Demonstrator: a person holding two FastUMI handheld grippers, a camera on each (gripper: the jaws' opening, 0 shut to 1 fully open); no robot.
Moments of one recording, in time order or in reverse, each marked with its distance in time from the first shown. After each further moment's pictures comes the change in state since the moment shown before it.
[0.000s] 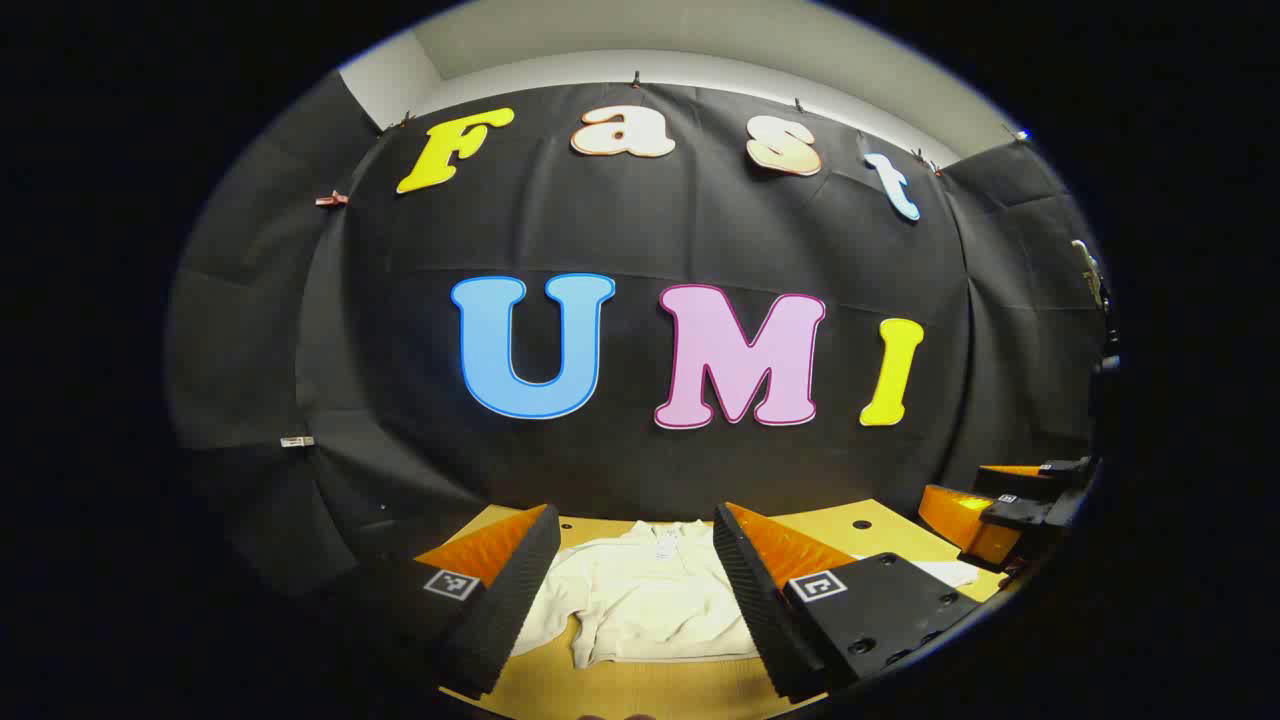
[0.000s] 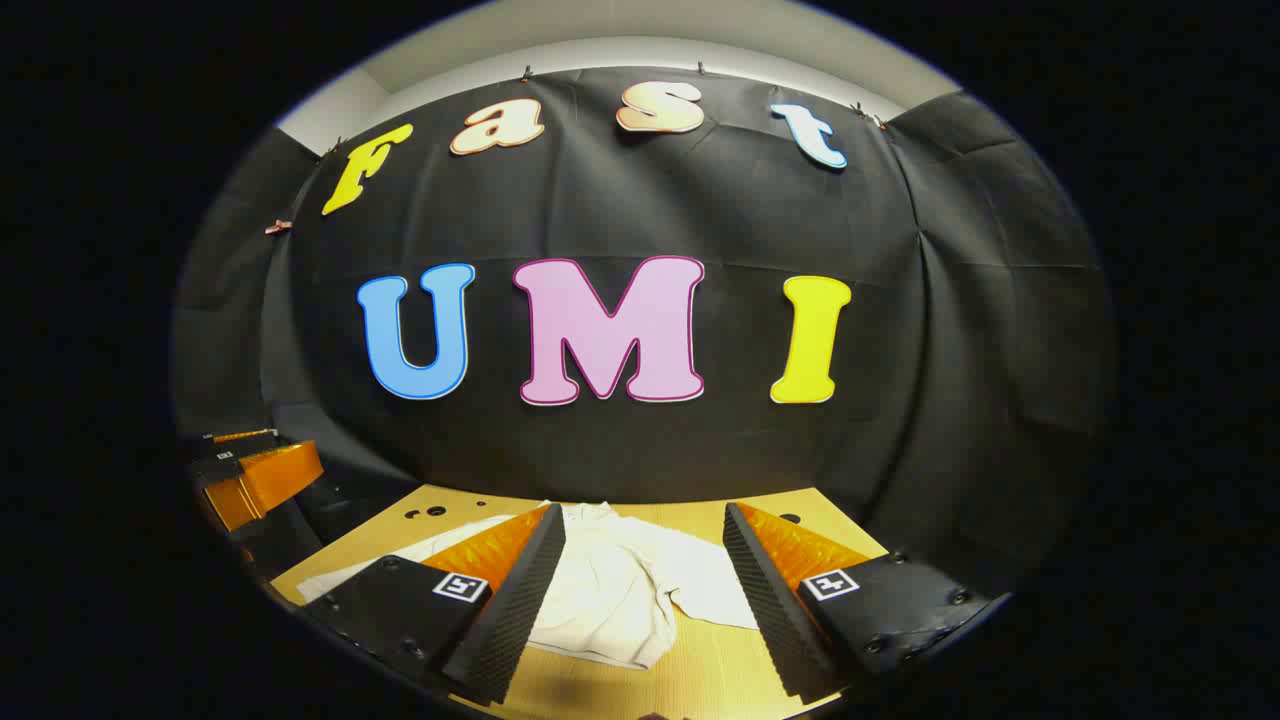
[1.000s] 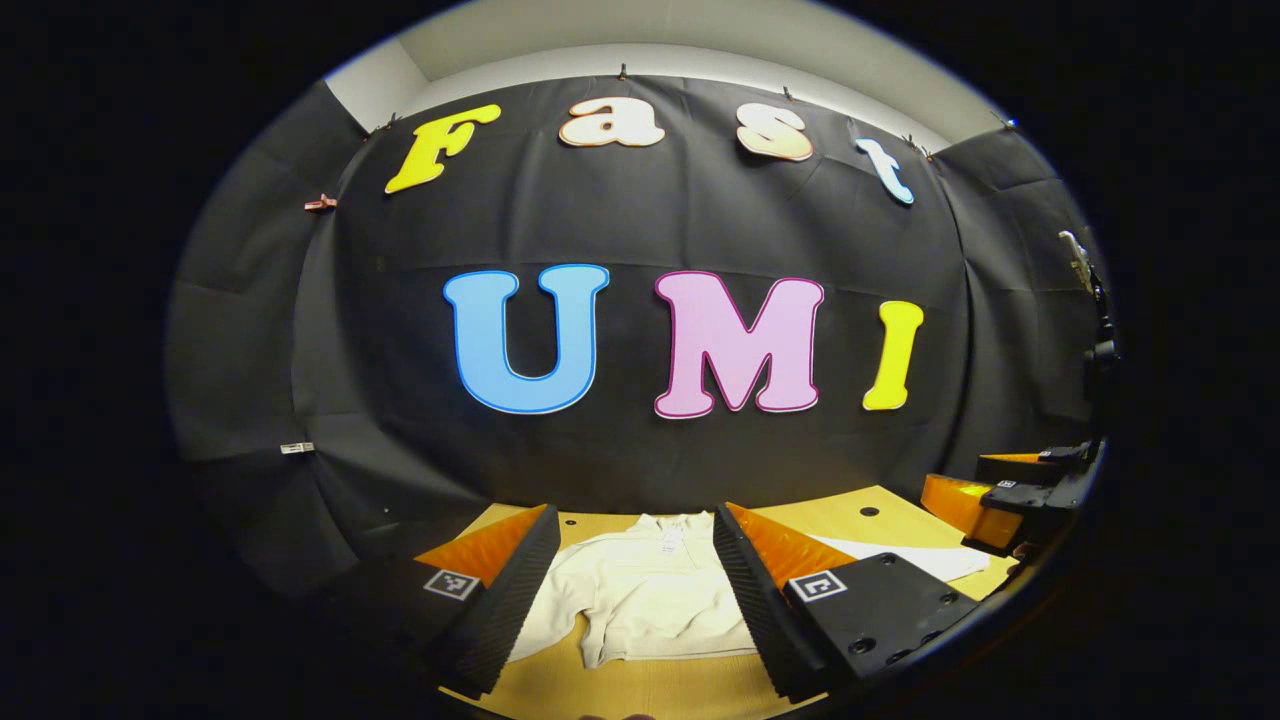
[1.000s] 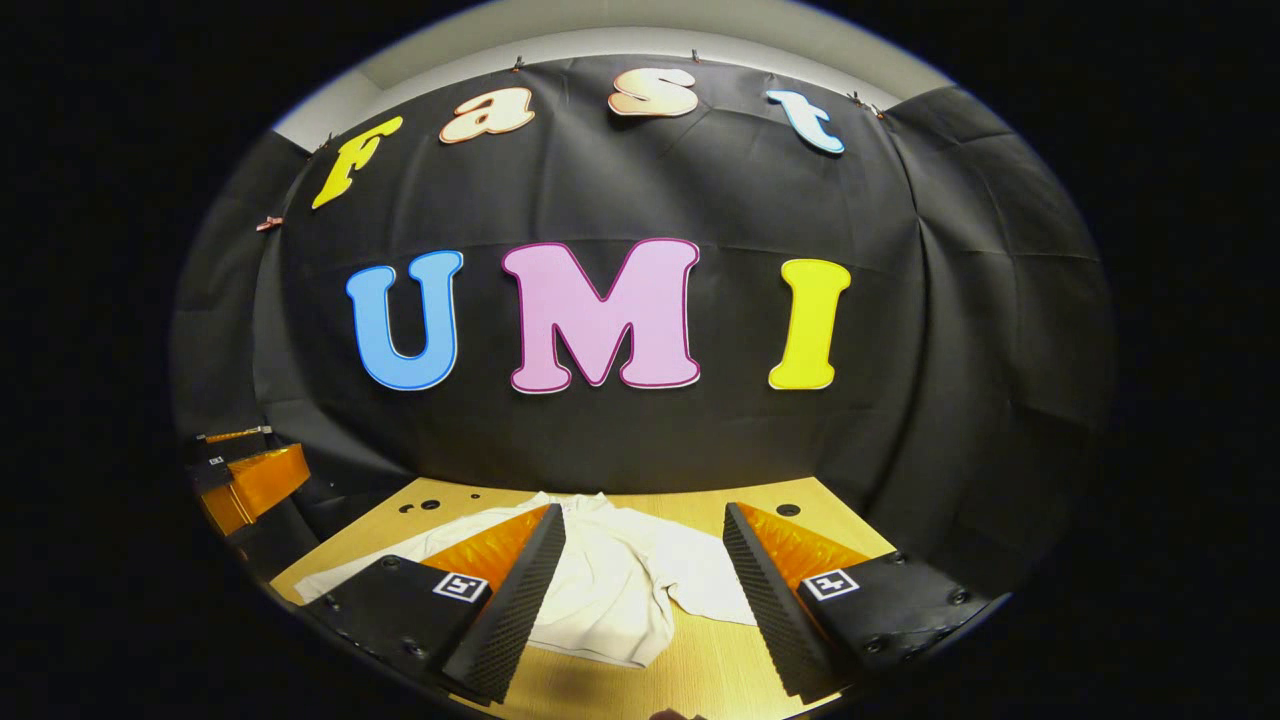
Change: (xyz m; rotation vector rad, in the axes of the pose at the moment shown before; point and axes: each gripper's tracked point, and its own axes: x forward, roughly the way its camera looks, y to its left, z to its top) left arm 0.009 0.004 -0.012 0.031 0.022 0.002; right arm 0.015 -0.008 -0.011 0.002 0.034 -0.013
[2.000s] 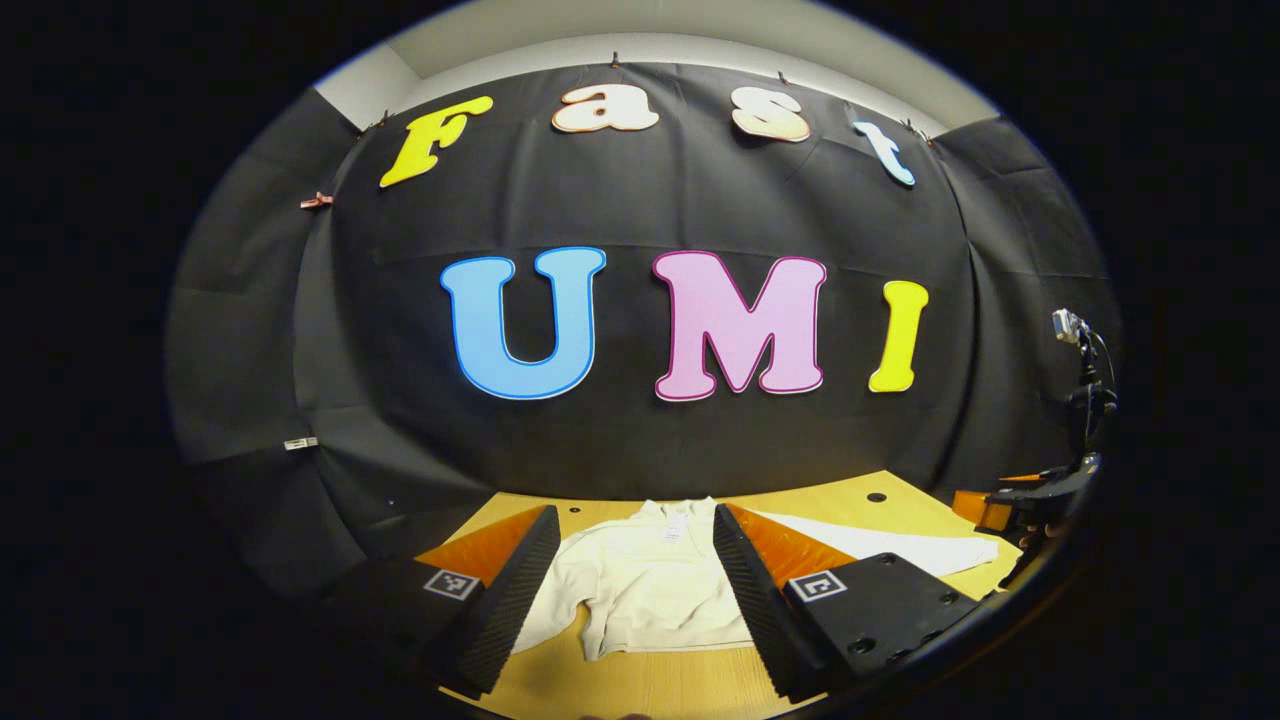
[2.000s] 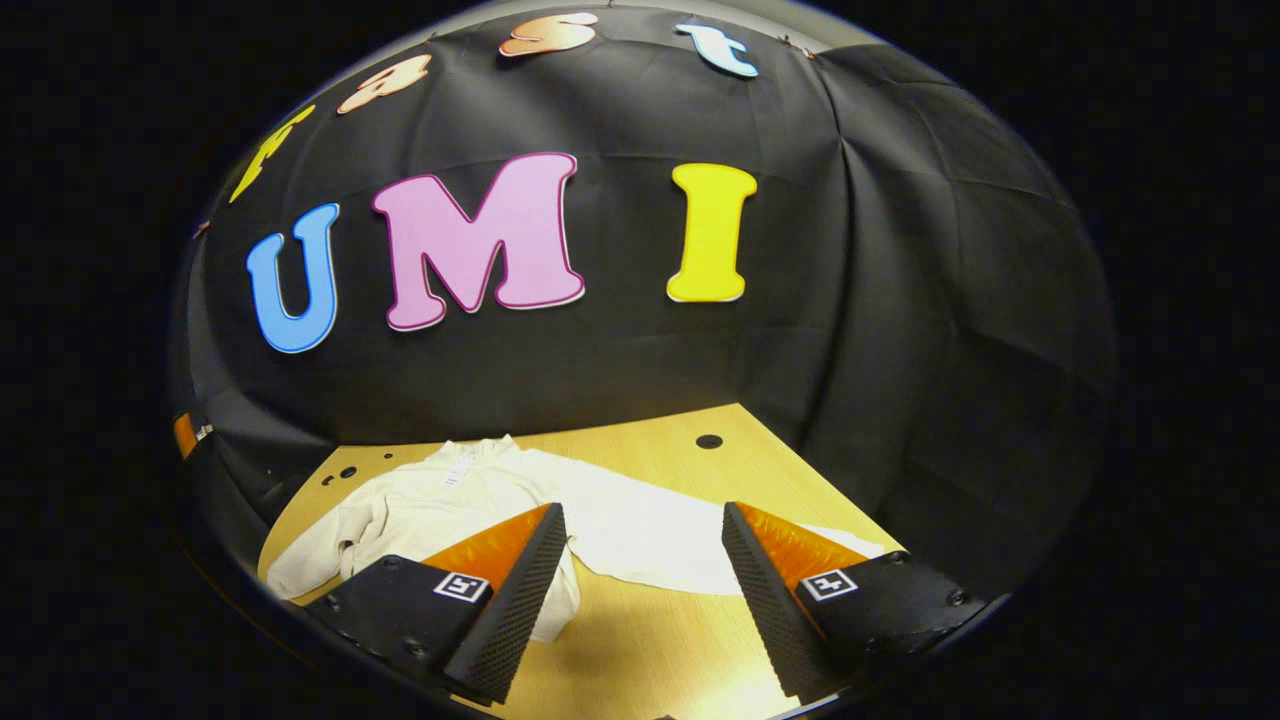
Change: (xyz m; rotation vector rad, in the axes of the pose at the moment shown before) left arm 0.005 -0.008 -0.018 0.028 0.050 0.027; right arm 0.033 -0.133 -0.091 0.080 0.230 -0.214
